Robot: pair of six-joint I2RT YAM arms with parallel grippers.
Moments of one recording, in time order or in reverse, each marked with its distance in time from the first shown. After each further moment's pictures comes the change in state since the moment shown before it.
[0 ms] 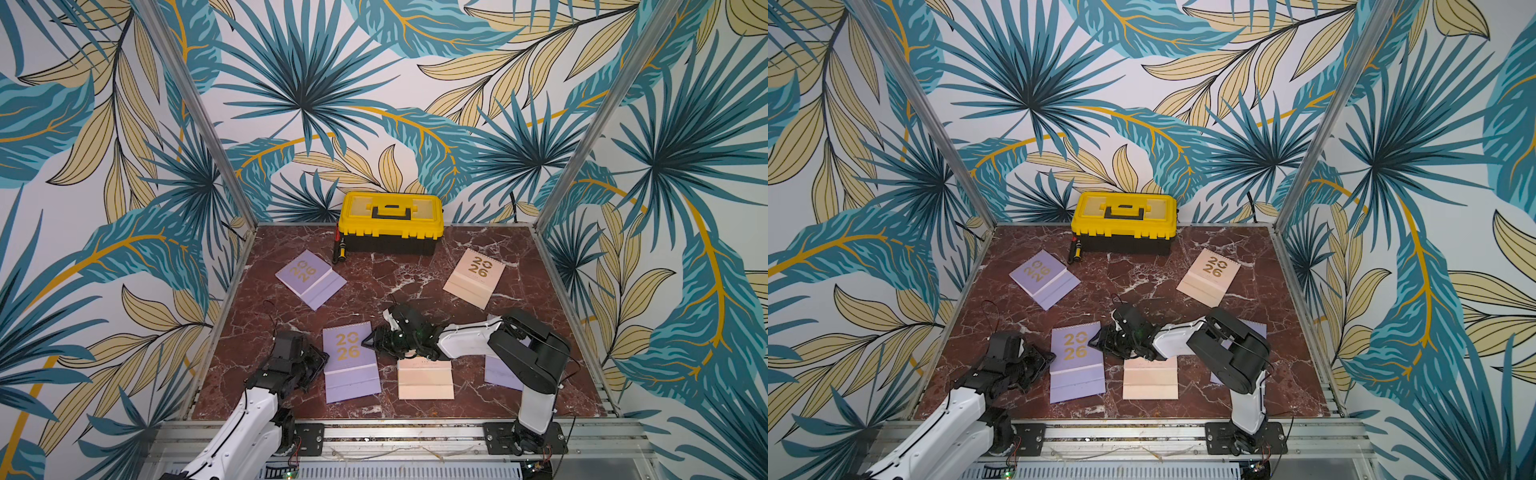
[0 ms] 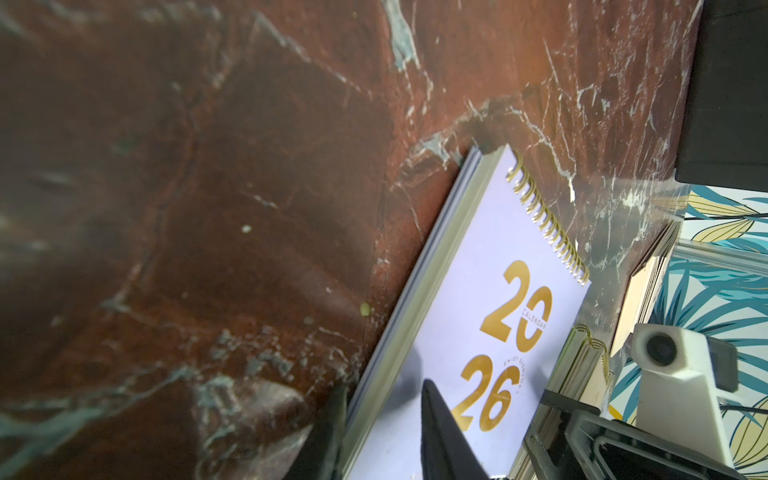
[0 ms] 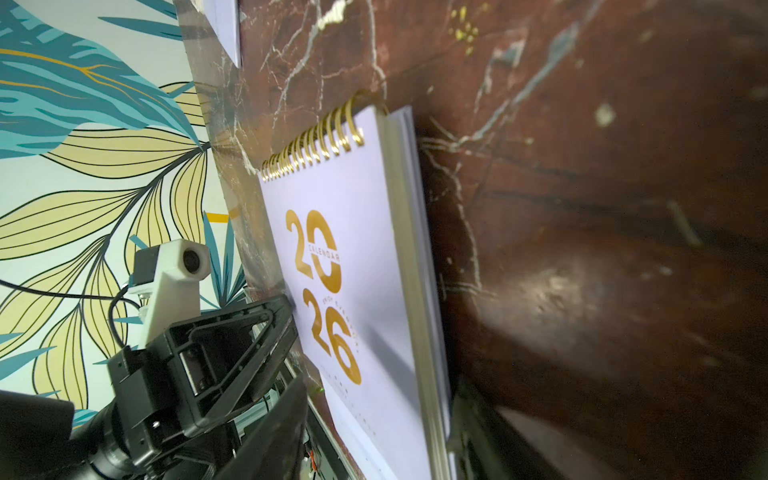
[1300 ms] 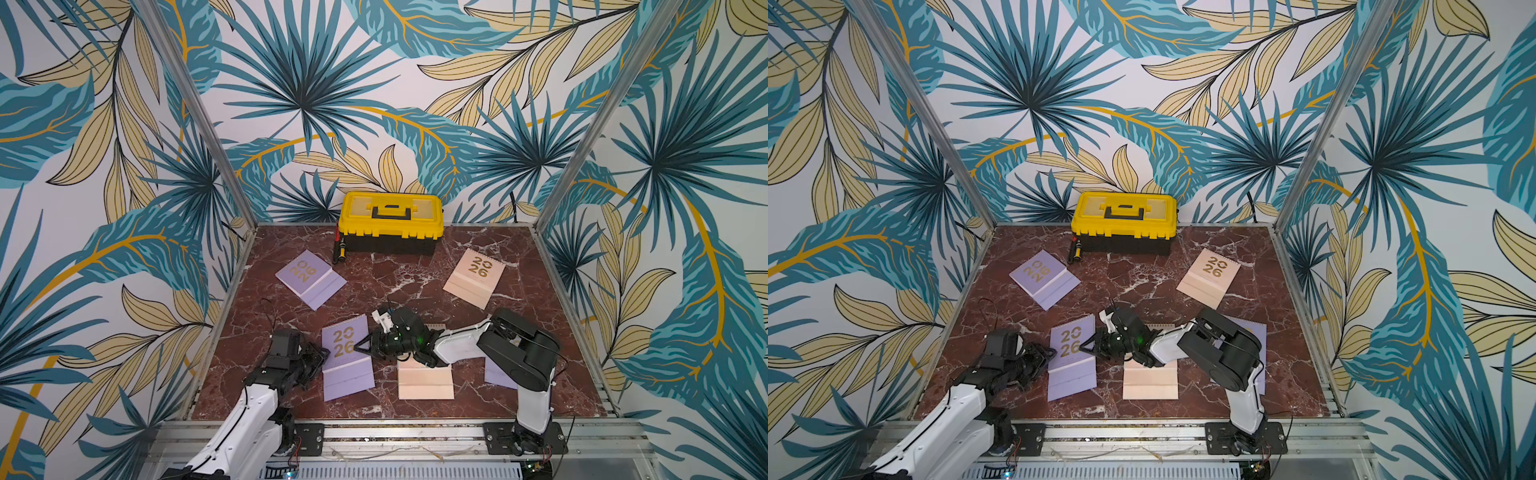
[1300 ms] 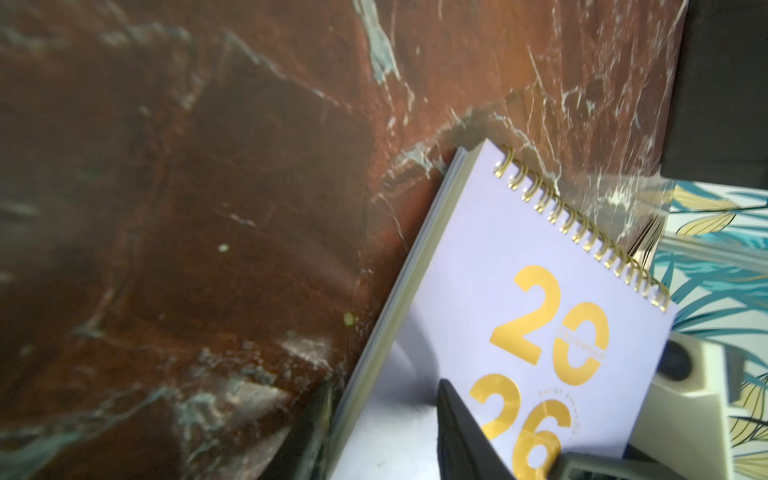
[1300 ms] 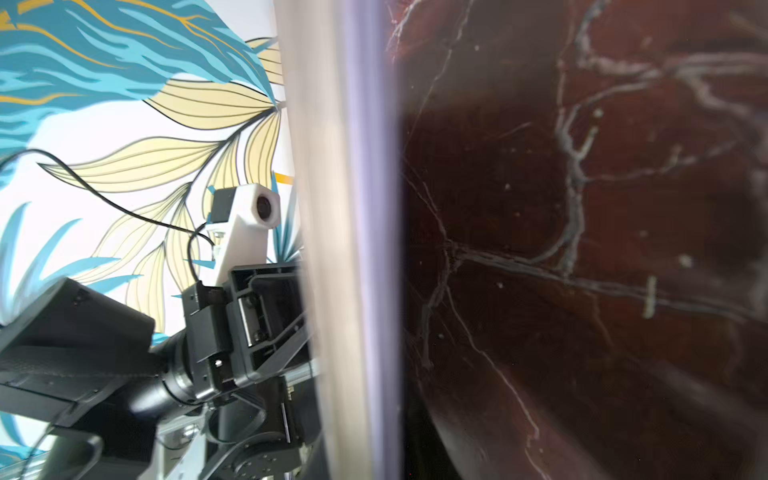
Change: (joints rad) left arm 0.049 0.032 0.027 0.001 0.071 0.046; right arm 0.033 0.035 -0.020 0.243 -0.088 0.034
